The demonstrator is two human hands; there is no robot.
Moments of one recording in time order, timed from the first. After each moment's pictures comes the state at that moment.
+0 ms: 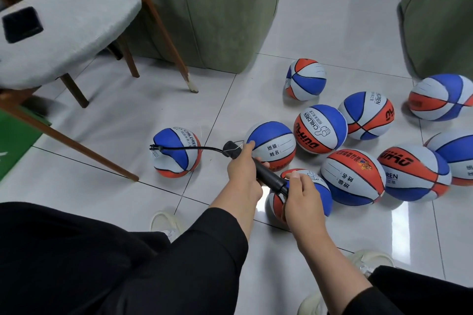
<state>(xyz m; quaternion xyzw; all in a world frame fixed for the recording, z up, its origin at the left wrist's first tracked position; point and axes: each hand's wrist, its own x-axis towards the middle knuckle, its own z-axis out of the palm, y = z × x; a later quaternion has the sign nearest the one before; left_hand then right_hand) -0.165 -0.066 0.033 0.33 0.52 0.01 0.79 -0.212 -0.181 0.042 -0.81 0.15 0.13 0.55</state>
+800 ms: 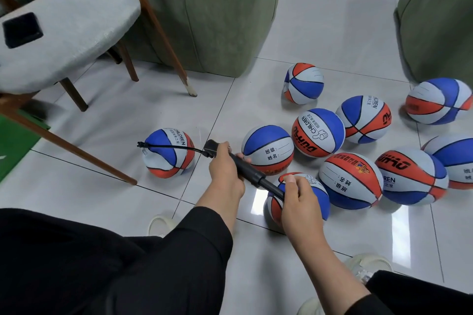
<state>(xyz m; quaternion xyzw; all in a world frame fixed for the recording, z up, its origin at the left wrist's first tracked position) -0.162 -0.035 0.030 0.30 0.50 0.06 0.81 -0.215 -0.184 0.047 -0.82 0.12 0.12 0.54</state>
